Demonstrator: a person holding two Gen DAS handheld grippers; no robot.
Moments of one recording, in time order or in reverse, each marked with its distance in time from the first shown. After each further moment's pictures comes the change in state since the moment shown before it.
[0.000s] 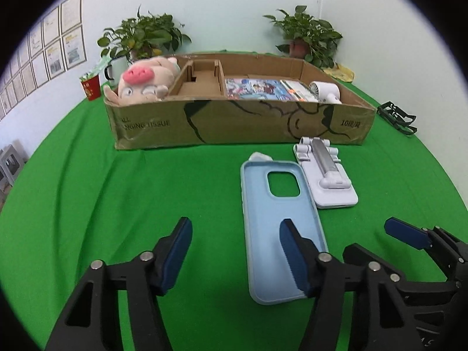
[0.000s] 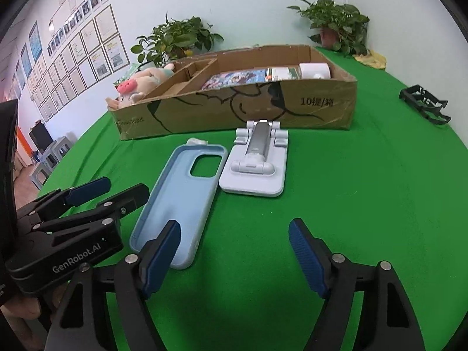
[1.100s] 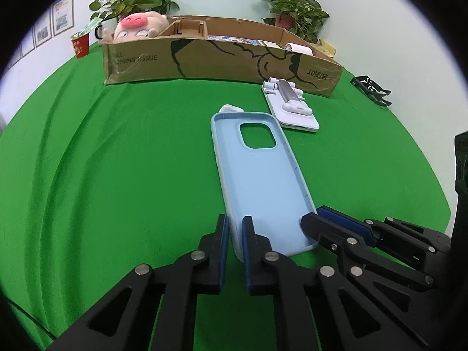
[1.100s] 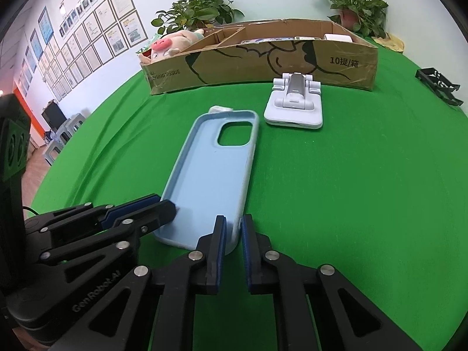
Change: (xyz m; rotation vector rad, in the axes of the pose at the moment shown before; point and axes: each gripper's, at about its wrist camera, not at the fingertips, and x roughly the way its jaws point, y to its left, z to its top) left arm -0.034 -0.009 -0.065 -0.049 0.137 -0.122; right arm -0.014 0.029 -0.054 -0.052 0.104 0.069
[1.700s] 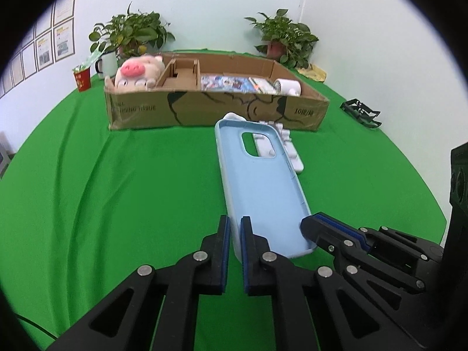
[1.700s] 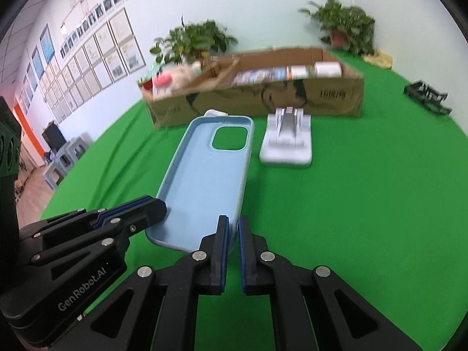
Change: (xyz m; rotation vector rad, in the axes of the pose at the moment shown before) left arm -0.035 -0.015 0.028 0.055 -0.148 0.005; right arm -0.035 -0.004 0.014 0.032 -0.153 -0.002
